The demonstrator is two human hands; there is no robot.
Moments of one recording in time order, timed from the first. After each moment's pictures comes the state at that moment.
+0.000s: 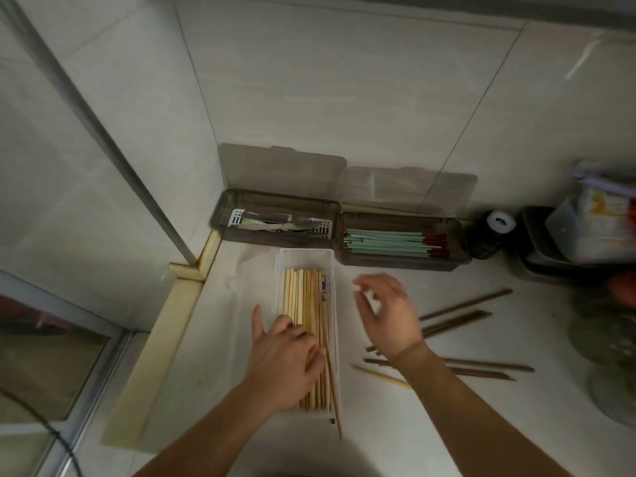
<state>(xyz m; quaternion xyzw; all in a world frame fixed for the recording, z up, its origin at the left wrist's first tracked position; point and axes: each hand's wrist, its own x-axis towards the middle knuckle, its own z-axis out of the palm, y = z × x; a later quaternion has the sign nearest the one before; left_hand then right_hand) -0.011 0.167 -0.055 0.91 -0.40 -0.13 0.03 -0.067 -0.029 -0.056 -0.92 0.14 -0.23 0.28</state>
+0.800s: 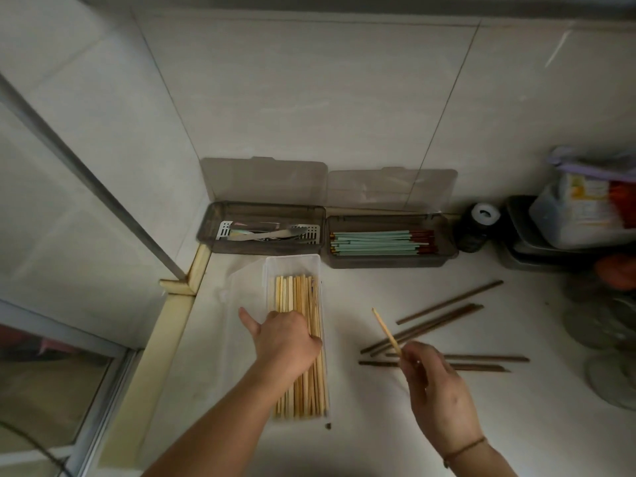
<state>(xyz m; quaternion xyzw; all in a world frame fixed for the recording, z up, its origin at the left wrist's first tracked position) 0.004 0.113 -0.037 0.96 -0.23 -0.18 0.02 -0.184 -0.022 -0.063 -0.89 0.27 -0.22 0.31</state>
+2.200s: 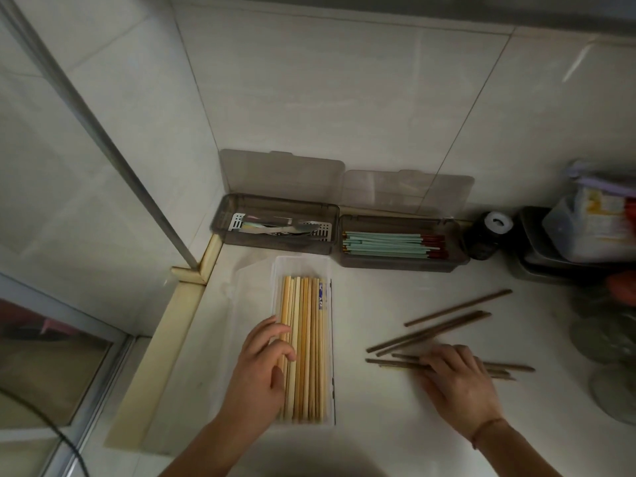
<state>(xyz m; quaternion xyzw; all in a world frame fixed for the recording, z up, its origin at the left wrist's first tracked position) -0.024 0.208 -0.074 0.88 -0.32 -0.06 0.36 -0.207 -0.087 -0.118 -0.98 0.16 -0.11 0.06</state>
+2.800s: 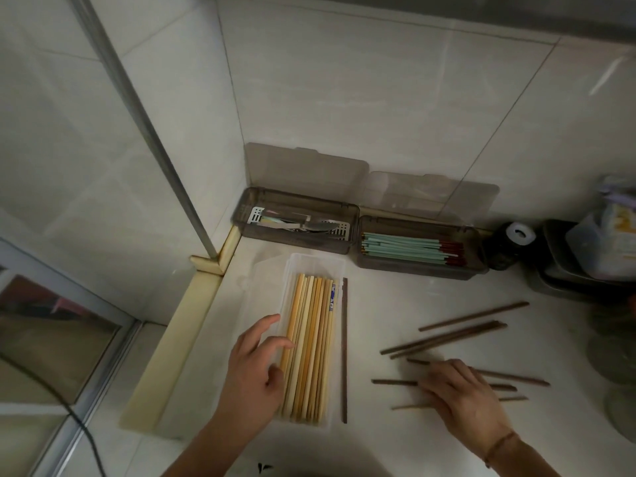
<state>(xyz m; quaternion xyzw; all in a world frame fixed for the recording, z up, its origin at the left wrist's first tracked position) -0.022 0.234 -0.069 0.89 -0.24 -0.10 0.36 -0.205 -0.081 -0.122 -0.99 0.01 -0.13 0.08</state>
